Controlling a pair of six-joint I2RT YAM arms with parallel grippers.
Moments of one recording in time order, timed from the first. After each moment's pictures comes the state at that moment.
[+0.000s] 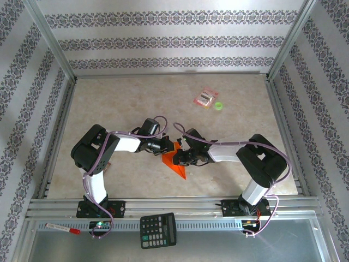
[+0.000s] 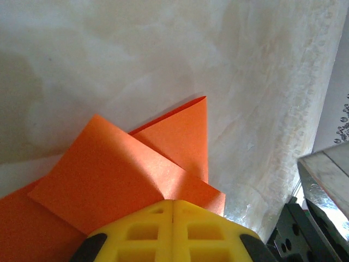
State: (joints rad) left arm -0.53 1.87 0.84 0.14 0.64 -0.81; right arm 0.72 1.69 0.70 -0.02 -0.52 0.75
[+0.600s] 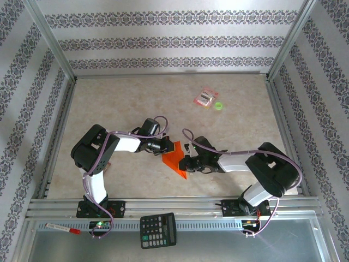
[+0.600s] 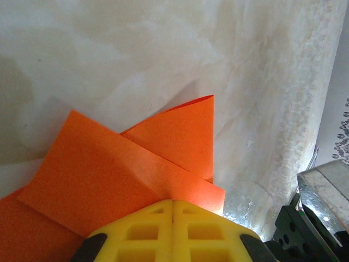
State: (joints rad) left arm -0.53 1.87 0.84 0.13 0.64 -0.78; right arm 0.72 1.54 0.46 0.16 -0.52 0.80
